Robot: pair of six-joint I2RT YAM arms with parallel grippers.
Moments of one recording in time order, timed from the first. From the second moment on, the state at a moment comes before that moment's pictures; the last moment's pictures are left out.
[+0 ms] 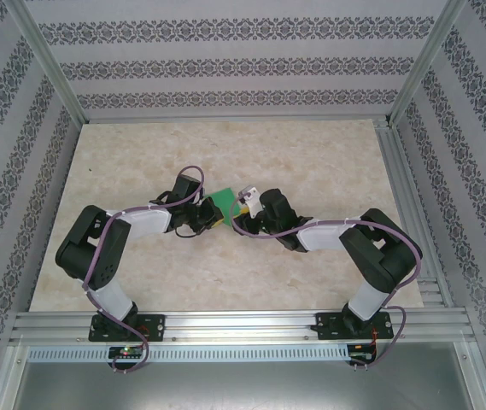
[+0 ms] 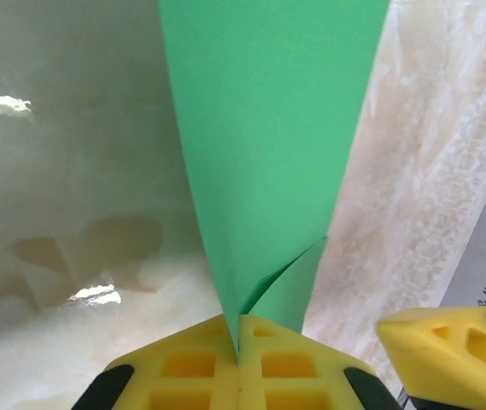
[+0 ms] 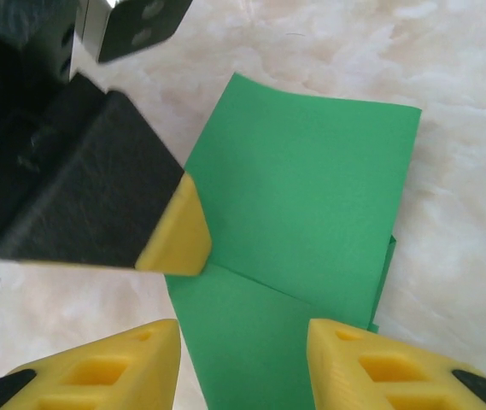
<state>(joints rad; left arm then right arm) -0.46 1.69 0.83 -0.03 0.46 -1.09 0.71 1.69 0.69 0.41 -0.21 0.07</state>
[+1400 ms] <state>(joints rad) -0.46 1.65 0.85 -0.11 0.45 -1.12 0.83 1.87 0.64 0.71 -0.05 -0.28</state>
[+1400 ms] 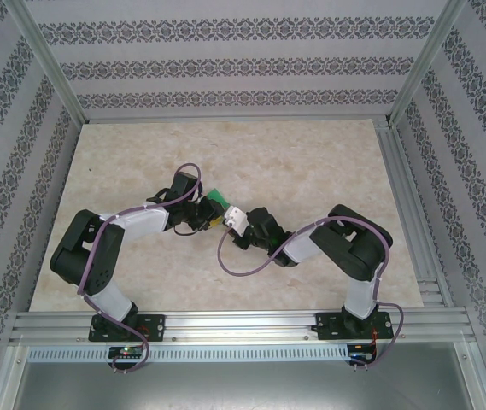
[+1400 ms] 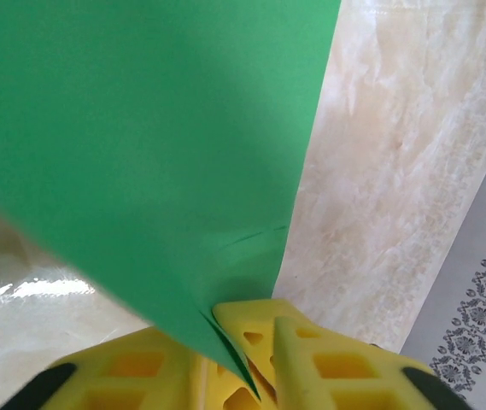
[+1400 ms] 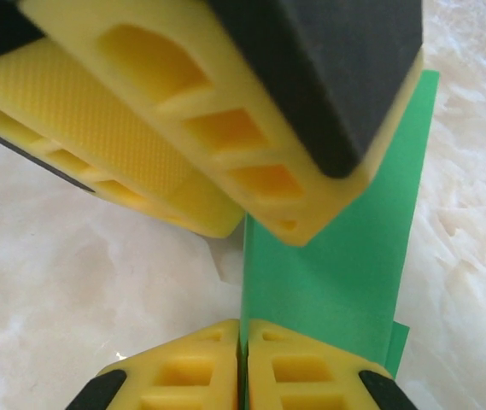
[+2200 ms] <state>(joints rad) -0.45 1.65 0.86 -0.12 0.44 -1.10 0.79 1.84 0.67 0.69 -0.16 -0.20</state>
